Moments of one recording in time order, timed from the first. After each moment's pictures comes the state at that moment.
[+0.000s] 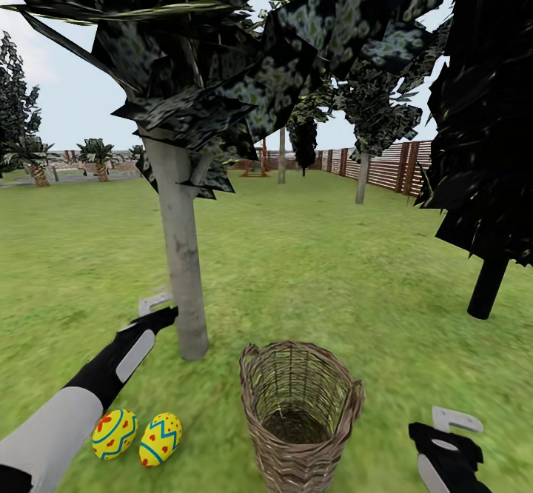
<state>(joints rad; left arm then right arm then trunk) -0.76 0.20 -0.30 -0.71 0.70 0.22 0.33 -0.18 -0.24 0.16 -1.11 -0.46 0.42 -0.67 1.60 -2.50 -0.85</state>
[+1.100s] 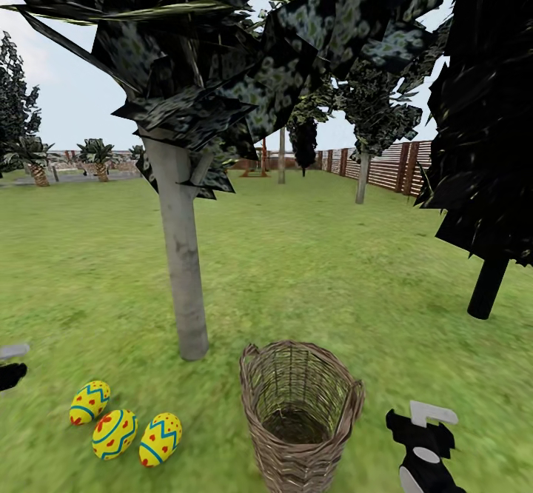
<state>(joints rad) -0.56 0.70 -0.29 -0.63 0.70 0.18 0.33 -0.18 -0.23 0.31 -1.10 -0.45 0.23 -0.67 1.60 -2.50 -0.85</state>
